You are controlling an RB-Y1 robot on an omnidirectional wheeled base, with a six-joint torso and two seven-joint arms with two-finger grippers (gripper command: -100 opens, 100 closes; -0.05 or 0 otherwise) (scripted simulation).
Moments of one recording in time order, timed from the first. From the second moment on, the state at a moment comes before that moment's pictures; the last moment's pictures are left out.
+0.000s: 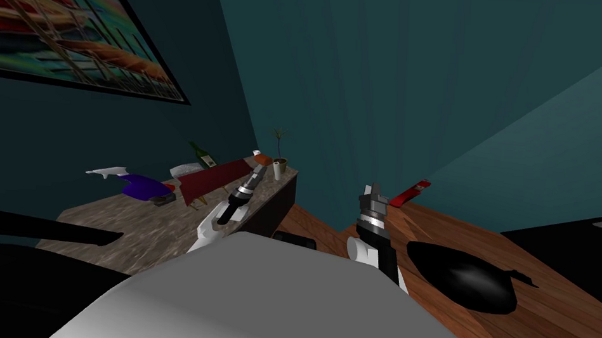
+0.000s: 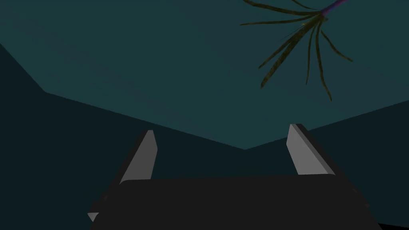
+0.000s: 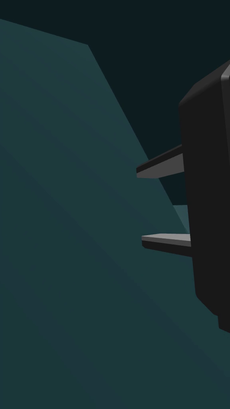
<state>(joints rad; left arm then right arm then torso) 0.32 0.26 0.16 -1.91 -0.30 -0.69 -0.30 0.51 0.03 -0.04 -2.26 -0.06 -0.36 0.14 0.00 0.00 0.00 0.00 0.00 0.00</state>
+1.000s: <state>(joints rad) 0.35 0.34 0.17 -1.69 -0.39 -0.58 -0.42 0.51 0.03 -0.04 -2.26 -0.06 -0.36 0.14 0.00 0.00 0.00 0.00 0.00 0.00</state>
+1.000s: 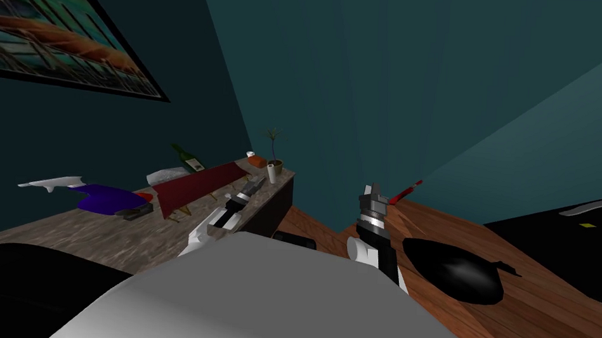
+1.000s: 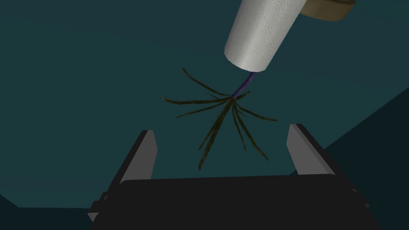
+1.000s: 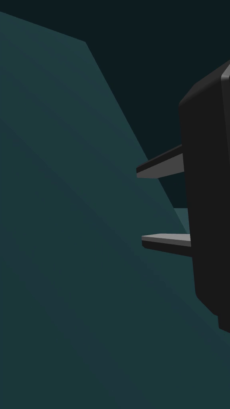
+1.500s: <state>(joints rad) 0.37 0.39 0.17 -1.61 -0.42 -0.51 -0.48 0.51 0.03 -0.04 -2.26 -0.06 -0.36 0.14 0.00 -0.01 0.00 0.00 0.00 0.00</state>
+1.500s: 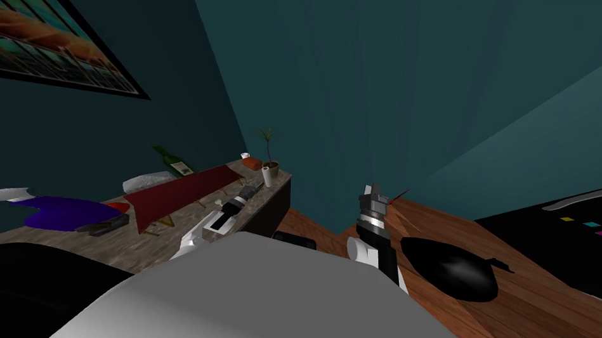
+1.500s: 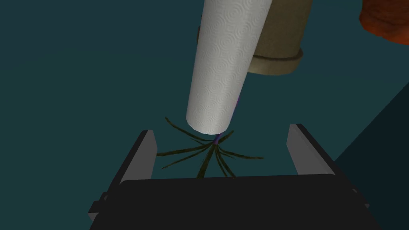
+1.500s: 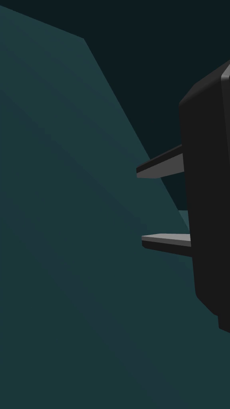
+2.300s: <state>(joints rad) 0.37 0.42 0.17 -1.56 -0.44 -0.47 -0.51 0.51 0.03 -0.04 -2.26 -0.06 -0.36 0.14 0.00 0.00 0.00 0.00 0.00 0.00</state>
